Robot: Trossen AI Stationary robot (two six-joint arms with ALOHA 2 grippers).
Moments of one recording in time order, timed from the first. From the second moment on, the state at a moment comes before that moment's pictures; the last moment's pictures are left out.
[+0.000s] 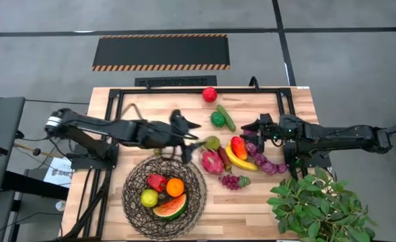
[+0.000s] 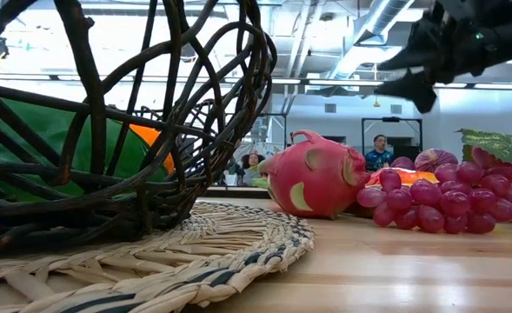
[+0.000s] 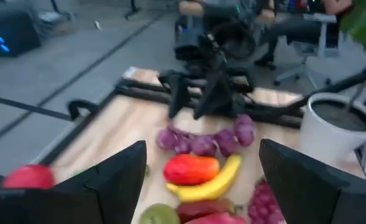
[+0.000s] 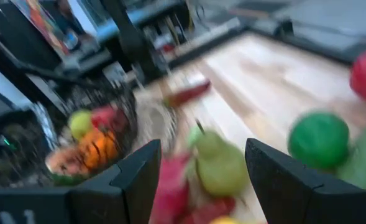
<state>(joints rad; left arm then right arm) -0.18 1.41 1.32 -0.25 -0.42 -0.19 -0.16 0.61 0.31 0.11 -0.02 0.41</state>
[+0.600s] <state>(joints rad) -0.20 1.11 0.88 -0.05 -0.58 -0.32 -0.17 0.61 0.31 0.24 -0.02 0.38</state>
